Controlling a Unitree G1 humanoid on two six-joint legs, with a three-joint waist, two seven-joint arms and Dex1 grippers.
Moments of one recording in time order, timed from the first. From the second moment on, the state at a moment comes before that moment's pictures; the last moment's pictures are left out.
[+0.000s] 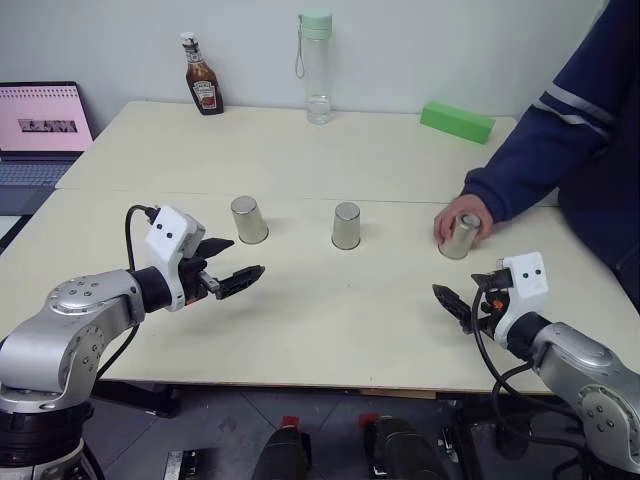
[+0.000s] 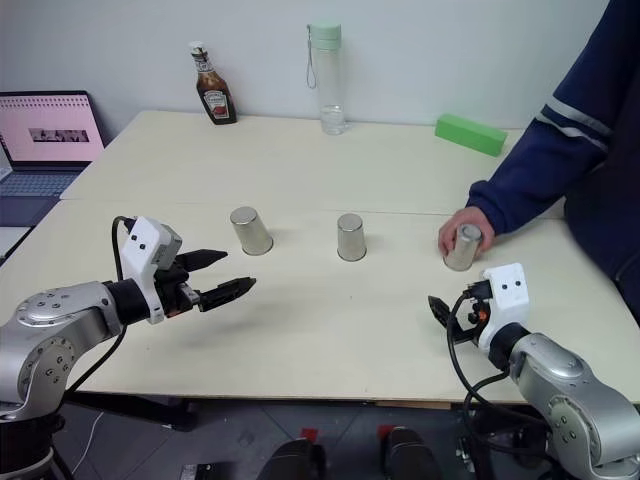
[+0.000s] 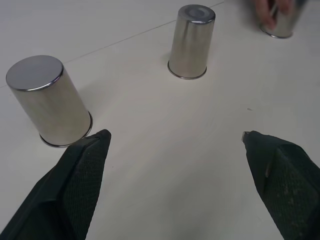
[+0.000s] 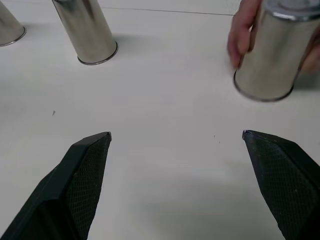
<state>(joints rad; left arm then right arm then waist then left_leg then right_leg) -0.21 0.80 0.27 -0.39 -0.57 0.86 -0.73 -0.03 -0.44 -0.25 -0.72 0.59 1.06 0.21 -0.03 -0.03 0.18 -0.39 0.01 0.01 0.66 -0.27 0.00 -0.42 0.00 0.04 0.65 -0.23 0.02</state>
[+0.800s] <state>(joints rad) -0.25 0.81 0.24 -0.38 -0.57 0.84 -0.74 -0.02 -0.44 -0.25 -0.70 0.57 1.01 0.22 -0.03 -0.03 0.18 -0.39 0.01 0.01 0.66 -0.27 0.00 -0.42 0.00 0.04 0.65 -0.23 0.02</state>
